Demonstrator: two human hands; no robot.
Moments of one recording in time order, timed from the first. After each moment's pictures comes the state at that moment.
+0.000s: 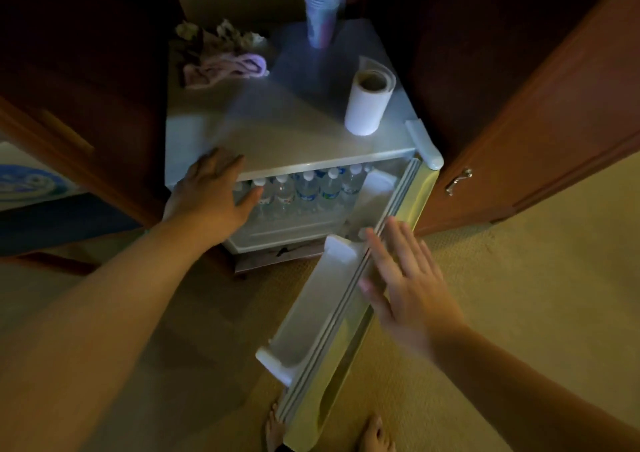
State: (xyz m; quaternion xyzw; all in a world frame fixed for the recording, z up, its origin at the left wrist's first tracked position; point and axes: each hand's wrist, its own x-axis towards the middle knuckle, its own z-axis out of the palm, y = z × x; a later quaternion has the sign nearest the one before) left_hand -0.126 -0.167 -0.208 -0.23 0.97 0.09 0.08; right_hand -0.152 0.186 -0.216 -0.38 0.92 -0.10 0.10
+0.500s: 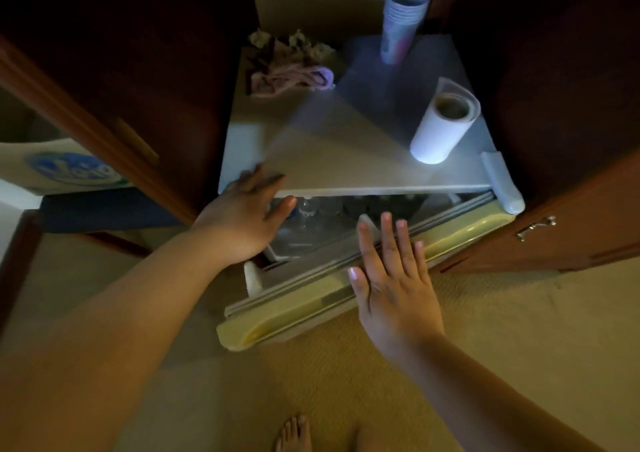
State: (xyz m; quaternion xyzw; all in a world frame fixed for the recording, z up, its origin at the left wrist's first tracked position) left_hand -0.115 -0.191 -0.201 -0.25 0.95 0.17 0.13; right_hand -0.173 0.082 -0.246 -0.39 0.91 -0.12 0.08
